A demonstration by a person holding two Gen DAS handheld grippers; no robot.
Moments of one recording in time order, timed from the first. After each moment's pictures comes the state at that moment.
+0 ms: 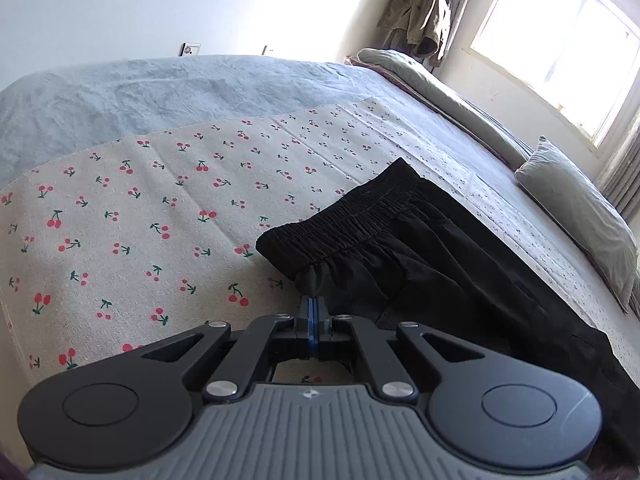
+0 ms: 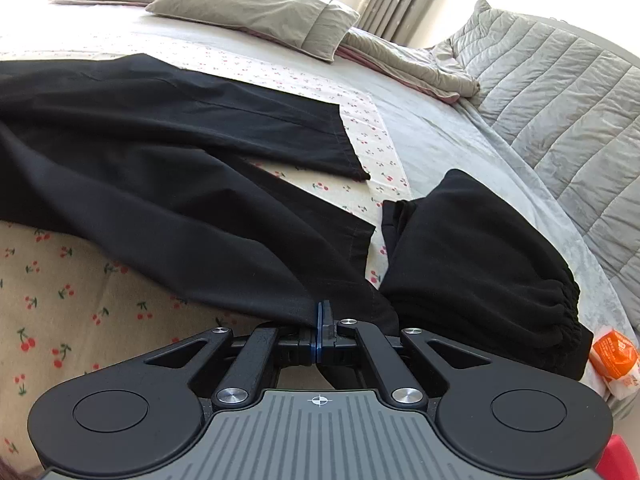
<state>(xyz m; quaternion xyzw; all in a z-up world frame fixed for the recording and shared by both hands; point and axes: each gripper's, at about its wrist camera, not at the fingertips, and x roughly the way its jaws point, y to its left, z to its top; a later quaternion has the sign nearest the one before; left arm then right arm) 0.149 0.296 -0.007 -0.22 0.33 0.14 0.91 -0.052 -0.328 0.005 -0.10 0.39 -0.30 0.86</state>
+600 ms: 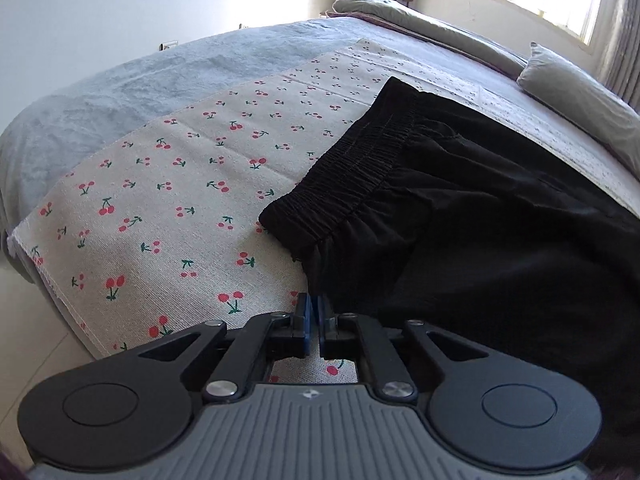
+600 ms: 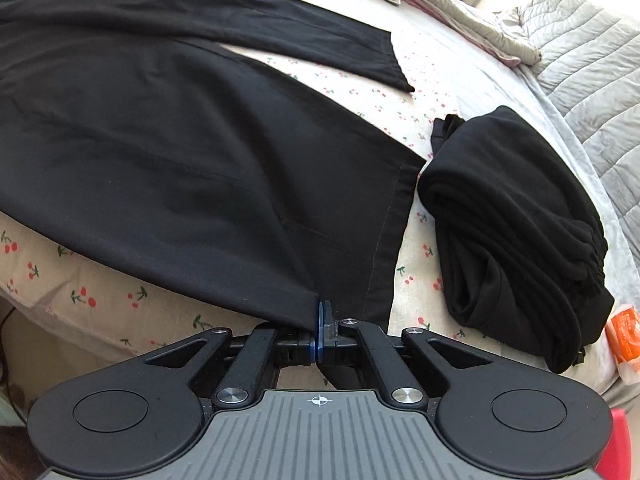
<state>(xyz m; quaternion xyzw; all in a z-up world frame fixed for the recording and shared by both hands) 0.116 0.299 -0.028 -0.08 0.41 0.12 0.90 -0.090 -0.316 -0.024 -0.11 0.50 -0.22 0.83</state>
